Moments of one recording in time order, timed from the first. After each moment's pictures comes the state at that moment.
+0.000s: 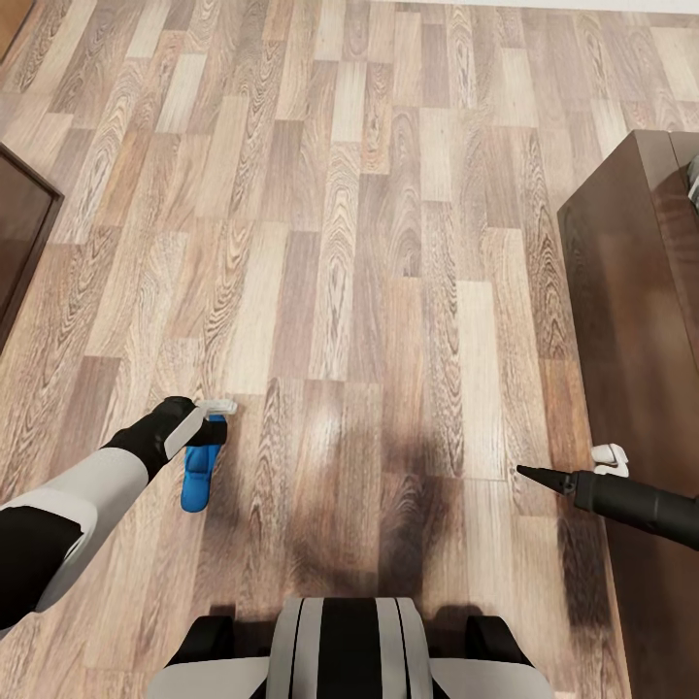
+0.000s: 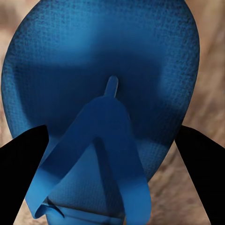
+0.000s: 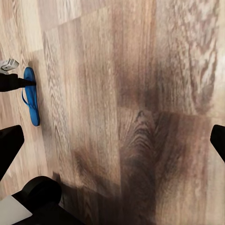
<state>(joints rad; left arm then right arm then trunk) -1.18 0.19 -0.46 -0.36 0.55 0.70 0.15 -0.33 -0.43 -0.35 -1.62 -0.46 1.04 0.87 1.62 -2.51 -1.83</state>
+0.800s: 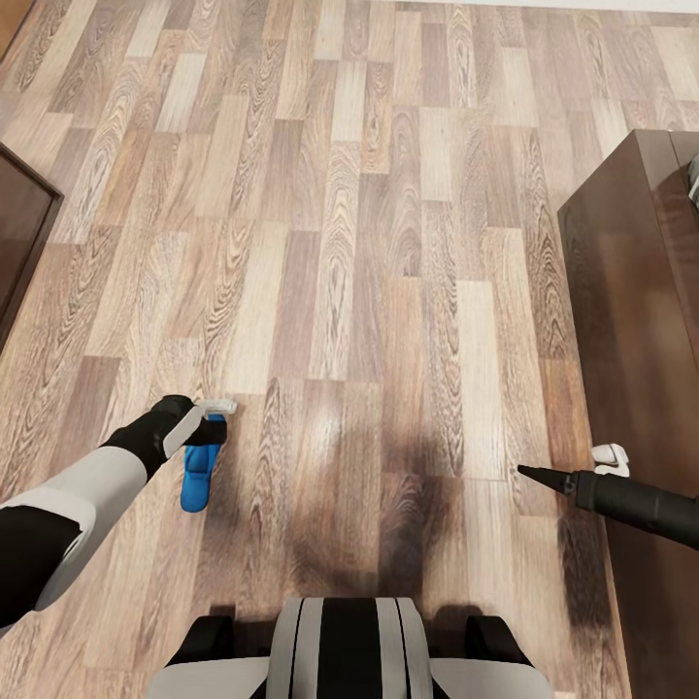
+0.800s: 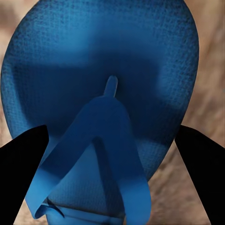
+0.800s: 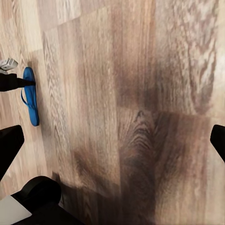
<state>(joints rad) -1.18 0.19 -0.45 -0.36 0.53 0.72 0.13 -0.33 -0.43 -0.35 -1.62 -0.46 1.04 0.87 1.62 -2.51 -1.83</state>
